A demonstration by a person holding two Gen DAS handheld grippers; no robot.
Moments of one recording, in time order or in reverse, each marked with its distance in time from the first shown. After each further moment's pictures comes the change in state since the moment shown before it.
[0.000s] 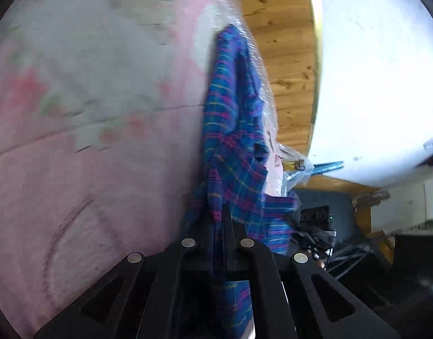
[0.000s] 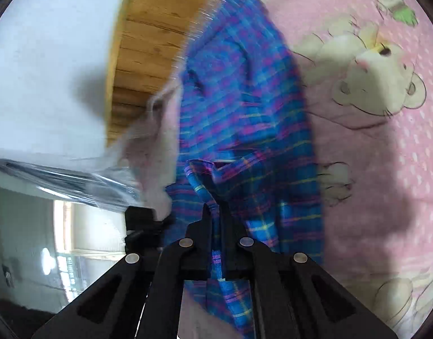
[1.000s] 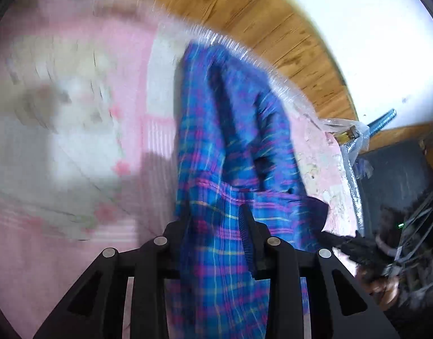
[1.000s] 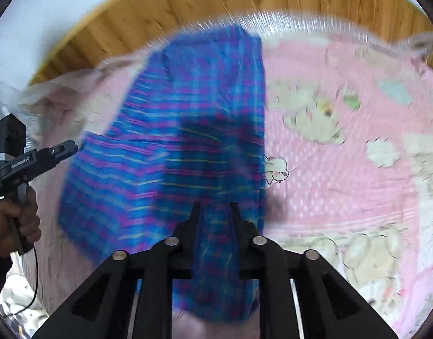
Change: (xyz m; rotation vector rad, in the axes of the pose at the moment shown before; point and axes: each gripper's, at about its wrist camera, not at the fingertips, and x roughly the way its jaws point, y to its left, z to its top) left arm 0.001 -0.113 0.000 0.443 -0.069 0.415; right arm -0.017 0.096 -0.096 -0.402 -0.172 -0.592
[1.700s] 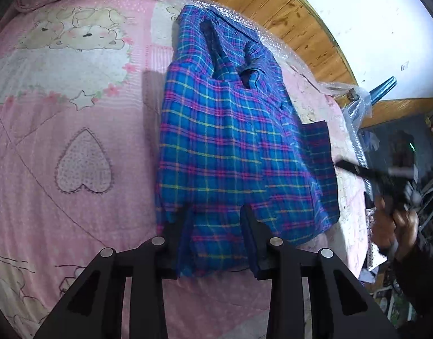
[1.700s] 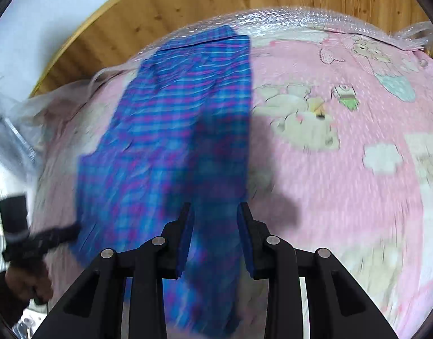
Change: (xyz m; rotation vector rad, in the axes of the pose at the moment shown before) left arm 0.012 -0.005 -0.095 0.007 0.139 0.030; right arm 0.039 -0.043 0.016 0.057 0.037 0.029
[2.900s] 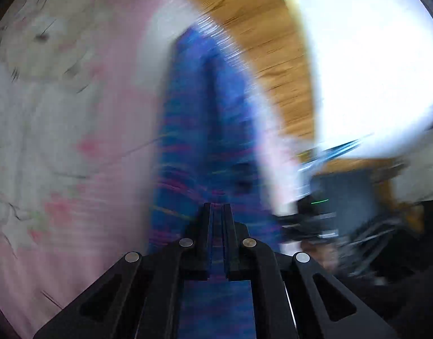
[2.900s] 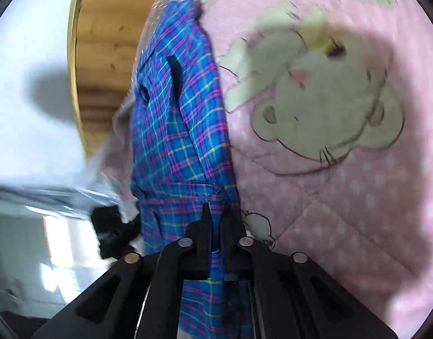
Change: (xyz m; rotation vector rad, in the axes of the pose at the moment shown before) left arm 0.047 0.054 0.087 -0.173 -0.024 -0.290; right arm 0.069 -0.080 0.046 0.363 0.184 0.495
